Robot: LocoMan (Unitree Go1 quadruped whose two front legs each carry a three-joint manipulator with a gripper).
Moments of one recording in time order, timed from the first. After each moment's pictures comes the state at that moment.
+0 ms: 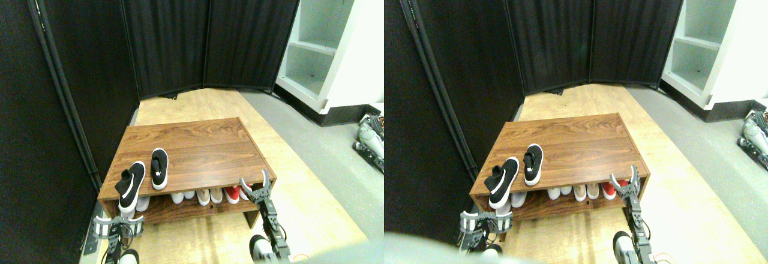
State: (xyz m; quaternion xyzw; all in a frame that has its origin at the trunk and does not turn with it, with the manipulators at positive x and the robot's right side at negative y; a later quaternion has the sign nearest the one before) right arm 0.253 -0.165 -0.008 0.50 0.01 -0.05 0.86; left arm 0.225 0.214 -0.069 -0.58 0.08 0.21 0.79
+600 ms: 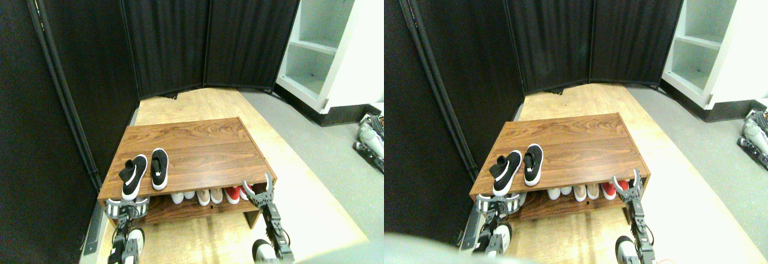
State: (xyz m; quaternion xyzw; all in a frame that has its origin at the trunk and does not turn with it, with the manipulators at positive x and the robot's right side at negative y) right arm 0.246 -0.168 -0.007 0.52 0.01 -0.05 0.85; left arm 0.269 0.214 -0.087 -0.58 0.08 0.20 0.78
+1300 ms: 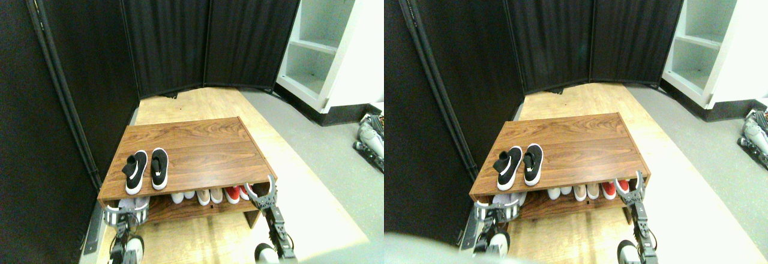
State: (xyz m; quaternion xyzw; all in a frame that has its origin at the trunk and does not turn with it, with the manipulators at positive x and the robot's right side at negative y) right arm 0.239 -0.170 -0.004 0.51 0.01 -0.04 0.86; left arm 0.237 0.207 -0.080 -0.60 0.10 0.21 0.77
